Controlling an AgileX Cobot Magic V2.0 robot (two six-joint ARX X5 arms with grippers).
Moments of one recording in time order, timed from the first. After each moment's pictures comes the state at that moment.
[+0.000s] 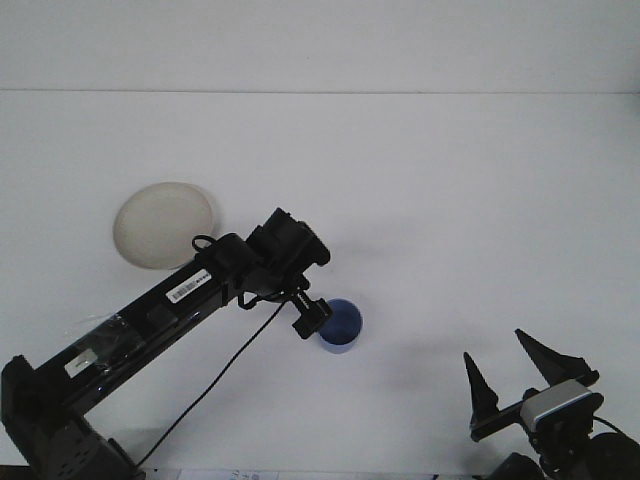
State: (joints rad) left arm -0.72 1.69 1.52 -0.83 0.14 0.18; right arm 0.66 0.13 0.68 -0.73 0.24 0.06
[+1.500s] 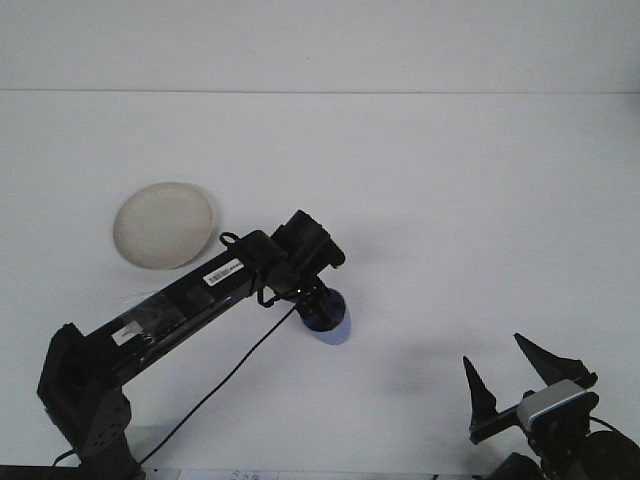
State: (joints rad) left arm -0.71 1.81 1.55 -0.80 0.20 0.17; right arm 0.66 0.13 0.68 -0.77 0.24 0.06
